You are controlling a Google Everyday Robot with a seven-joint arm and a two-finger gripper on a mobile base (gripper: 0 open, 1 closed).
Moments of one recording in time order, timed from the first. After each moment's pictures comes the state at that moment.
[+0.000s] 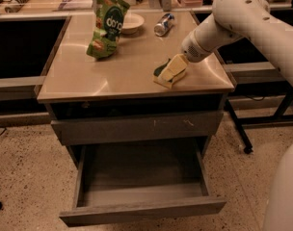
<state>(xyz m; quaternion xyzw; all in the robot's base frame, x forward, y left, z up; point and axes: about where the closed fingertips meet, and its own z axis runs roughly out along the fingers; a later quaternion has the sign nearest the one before) 0.712 -0.105 0.833 -0.46 0.83 0.12 0.30</state>
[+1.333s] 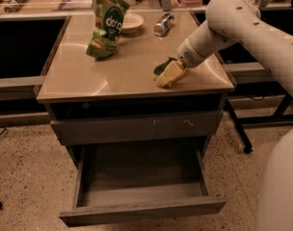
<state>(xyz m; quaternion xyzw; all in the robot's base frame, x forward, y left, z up) 0.709 -0.098 0.807 -0.46 0.84 0.13 0.27</state>
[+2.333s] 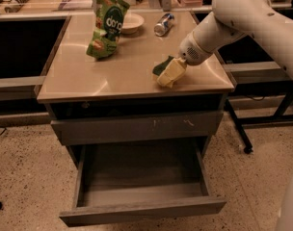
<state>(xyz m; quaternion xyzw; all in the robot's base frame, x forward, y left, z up) 0.672 -0.090 0.837 -0.48 0.83 0.15 0.26</state>
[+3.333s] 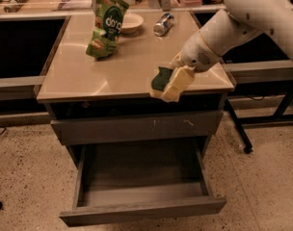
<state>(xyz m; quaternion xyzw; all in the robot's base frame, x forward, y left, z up) 0.587 -0.068 0.861 -0.60 0.73 0.22 0.23</state>
